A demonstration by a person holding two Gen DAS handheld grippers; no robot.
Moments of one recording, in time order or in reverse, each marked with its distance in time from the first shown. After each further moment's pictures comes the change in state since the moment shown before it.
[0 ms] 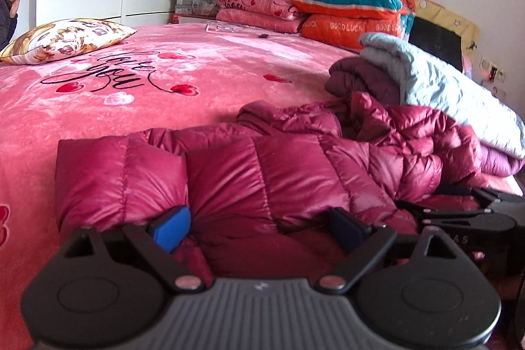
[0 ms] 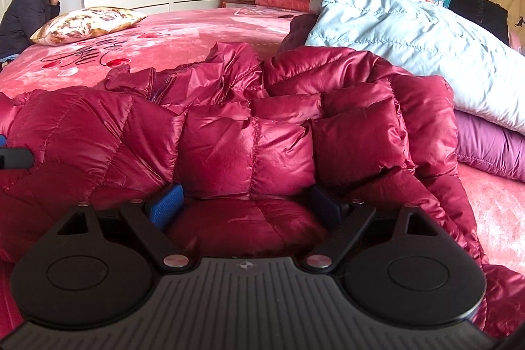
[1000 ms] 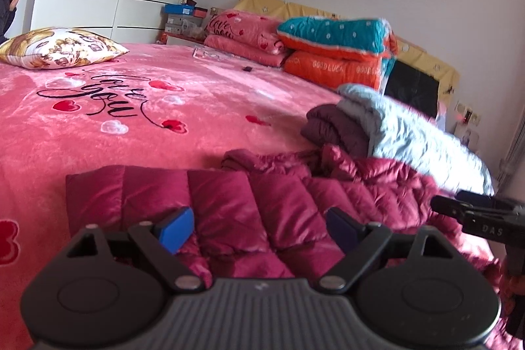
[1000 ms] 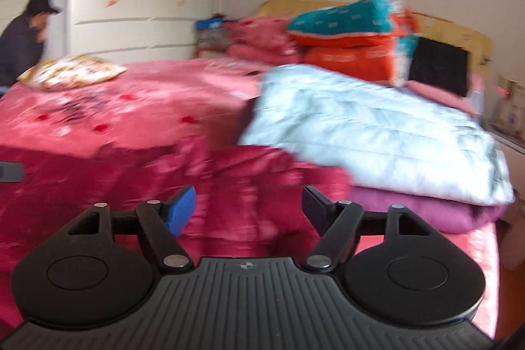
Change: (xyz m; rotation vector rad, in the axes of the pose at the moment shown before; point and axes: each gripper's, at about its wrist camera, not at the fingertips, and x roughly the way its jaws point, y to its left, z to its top) left arm -0.035 0.010 0.017 -0.062 -0.089 -0.102; right arm -0.070 -0.009 0.052 -0.042 -0.134 -0.065
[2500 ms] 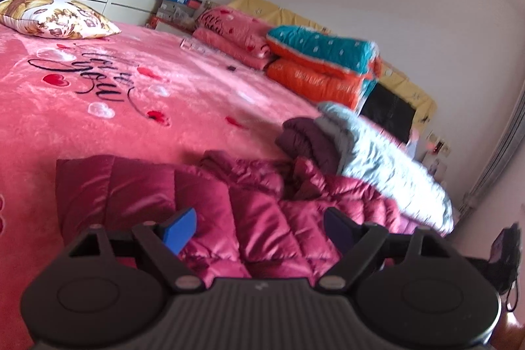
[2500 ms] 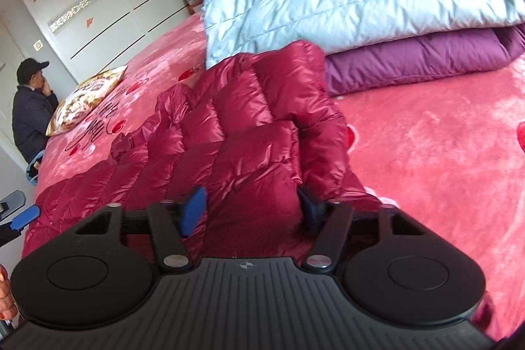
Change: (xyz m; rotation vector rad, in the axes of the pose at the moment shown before) left arm -0.014 0.022 0.006 -0.151 0.005 -0.133; right arm 0.008 -0.090 -0.042 0.464 0.224 0.194
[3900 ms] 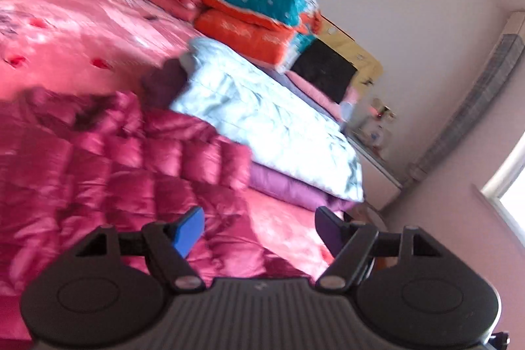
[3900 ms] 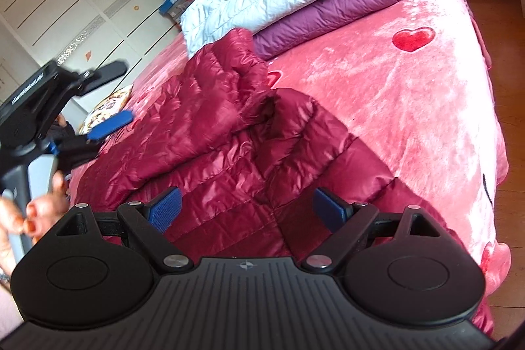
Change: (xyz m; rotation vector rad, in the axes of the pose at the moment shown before) left arm 0.053 -0.205 -0.033 -0.032 0.118 -0.167; right arm -0.149 -0.061 -0.090 0.226 -0.024 0.048
